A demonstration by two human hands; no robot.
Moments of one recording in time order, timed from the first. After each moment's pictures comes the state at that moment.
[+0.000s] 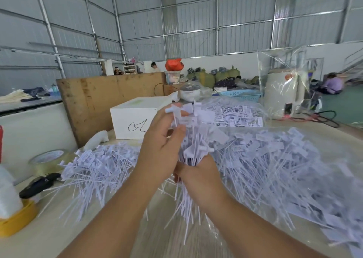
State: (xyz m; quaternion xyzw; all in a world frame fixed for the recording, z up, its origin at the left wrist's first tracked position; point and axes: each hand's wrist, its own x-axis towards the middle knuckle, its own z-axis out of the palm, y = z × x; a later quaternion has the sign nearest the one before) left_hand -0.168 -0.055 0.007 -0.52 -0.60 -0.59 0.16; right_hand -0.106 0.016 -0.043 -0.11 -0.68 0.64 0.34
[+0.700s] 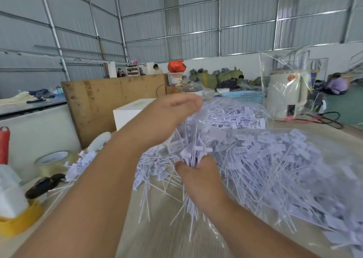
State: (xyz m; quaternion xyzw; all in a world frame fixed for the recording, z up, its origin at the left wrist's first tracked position) left_hand -0.159 -0.070 0.084 -0.51 -0.73 -0.46 -0.02; right_hand -0.096 0.014 -0.039 -0.11 -0.71 0.61 0.35
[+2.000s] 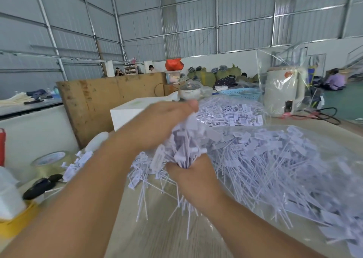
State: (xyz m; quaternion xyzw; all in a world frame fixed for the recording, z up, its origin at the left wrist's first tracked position) left_hand -0.163 -0.071 0.079 -0.49 -0.77 -0.41 -0.02; right_hand -0.098 0.015 -0.041 -0.09 -0.71 0.61 0.34
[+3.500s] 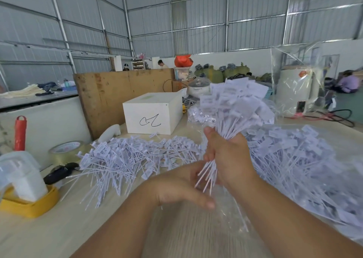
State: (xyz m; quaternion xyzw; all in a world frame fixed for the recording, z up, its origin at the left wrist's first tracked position) left_hand -0.181 -0.074 -0.045 -0.54 -0.62 -0.43 -0.37; right_hand -0.098 0.037 -0.020 -0.09 -0.57 0.68 0.45
